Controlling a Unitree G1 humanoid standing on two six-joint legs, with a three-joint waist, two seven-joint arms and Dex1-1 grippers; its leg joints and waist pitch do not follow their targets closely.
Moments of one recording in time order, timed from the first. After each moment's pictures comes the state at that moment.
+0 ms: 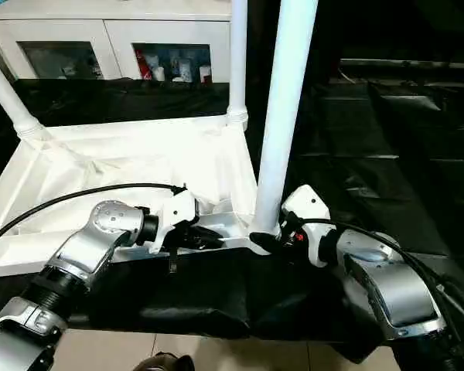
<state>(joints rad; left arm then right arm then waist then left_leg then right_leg) -0.56 0.26 -0.33 0.47 0.01 0.10 -1.17 -0.20 -0.56 0.12 -0.11 0.24 0.51 0.79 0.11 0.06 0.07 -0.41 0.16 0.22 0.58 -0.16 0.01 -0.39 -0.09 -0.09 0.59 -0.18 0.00</state>
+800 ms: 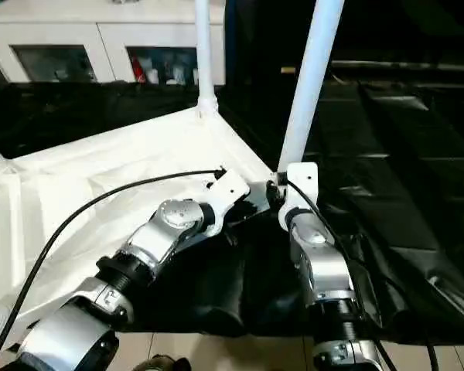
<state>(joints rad) -0.73 -0.05 -0.30 0.77 0.14 0.17 -0.58 -0.38 -0.08 -0.02 0.28 0.05 0.34 0.01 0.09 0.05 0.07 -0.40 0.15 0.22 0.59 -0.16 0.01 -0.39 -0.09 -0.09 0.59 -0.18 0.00</state>
